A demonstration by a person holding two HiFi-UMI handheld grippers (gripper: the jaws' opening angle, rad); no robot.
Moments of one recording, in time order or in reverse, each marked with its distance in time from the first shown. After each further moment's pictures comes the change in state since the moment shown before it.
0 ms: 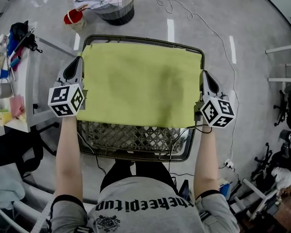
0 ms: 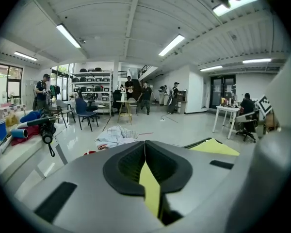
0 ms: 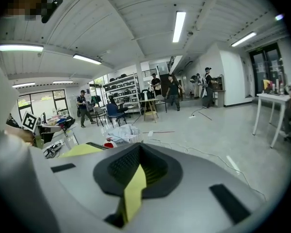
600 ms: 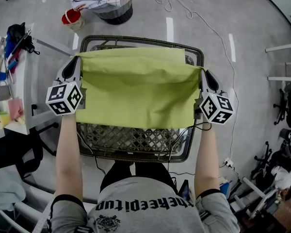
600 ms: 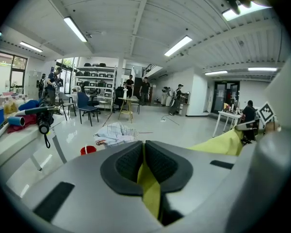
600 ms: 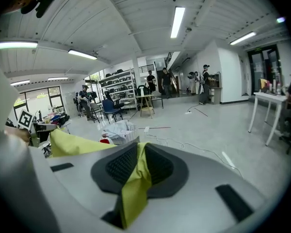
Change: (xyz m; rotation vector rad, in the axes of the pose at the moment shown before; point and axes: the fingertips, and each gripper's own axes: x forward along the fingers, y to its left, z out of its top) left arm 0.017 0.005 -0.009 -0.082 0.017 -0.007; right arm 0.017 -0.015 -0.010 0.009 0.057 -0.037
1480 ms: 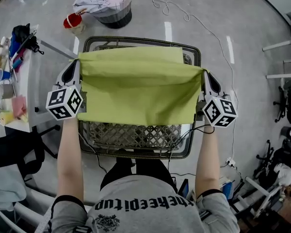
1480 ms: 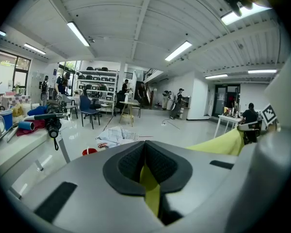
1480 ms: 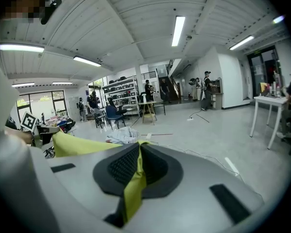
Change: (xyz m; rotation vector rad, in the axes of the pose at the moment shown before) left arm -0.044 -0.008 0.019 -0.013 -0.046 0.015; right arm -0.051 0.014 0.022 -0.009 -0.084 0.022
